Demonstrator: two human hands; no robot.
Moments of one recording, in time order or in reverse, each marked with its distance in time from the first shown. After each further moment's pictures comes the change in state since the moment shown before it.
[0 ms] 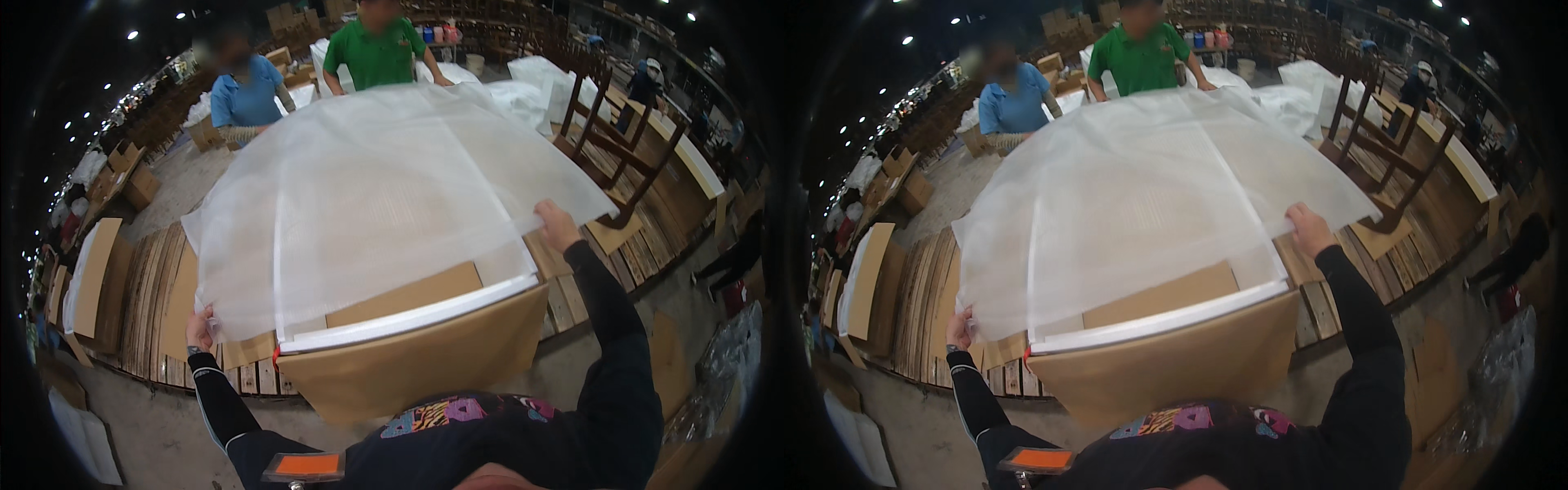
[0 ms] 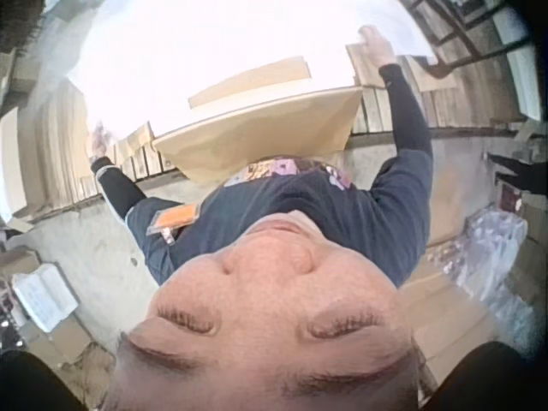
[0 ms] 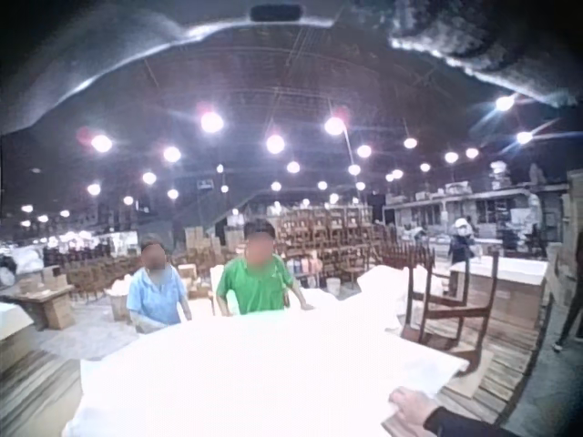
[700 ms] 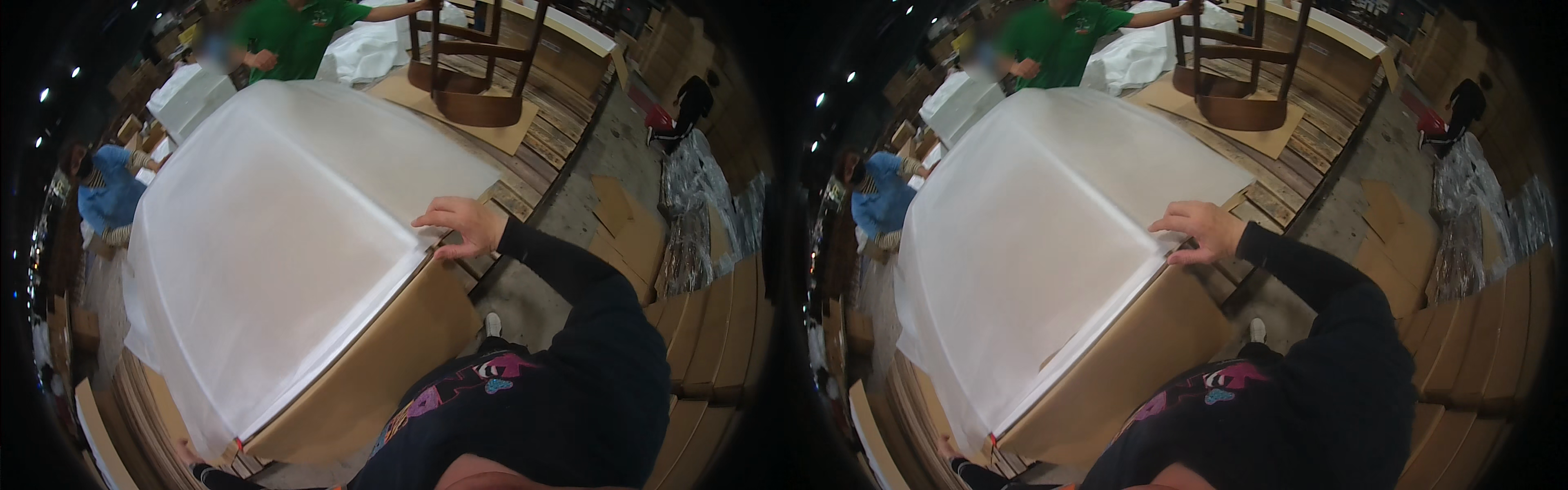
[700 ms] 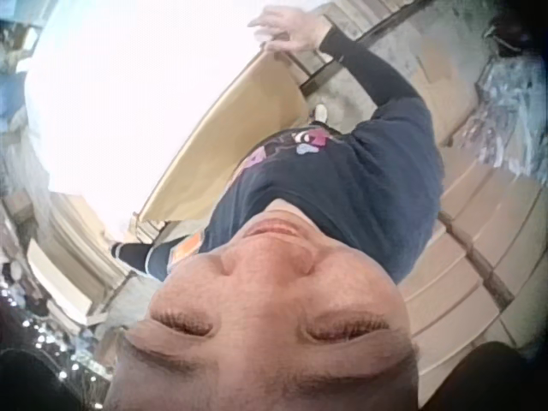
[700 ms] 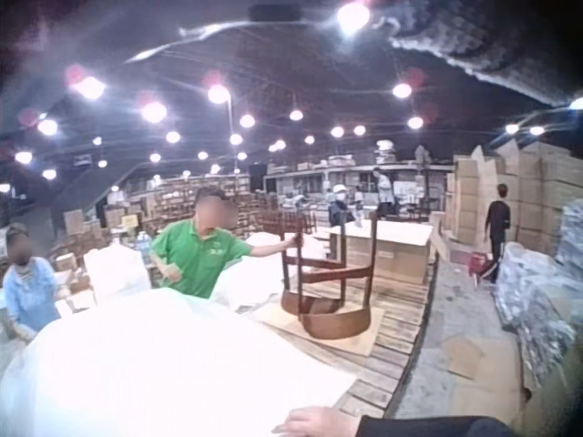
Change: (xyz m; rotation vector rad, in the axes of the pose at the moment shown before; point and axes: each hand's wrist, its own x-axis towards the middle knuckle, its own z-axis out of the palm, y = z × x) left_hand 0.026 -0.012 -0.040 0.246 0.412 -0.093; right_hand -0.089 -0.020 -0.057 0.456 -0.134 -0.088
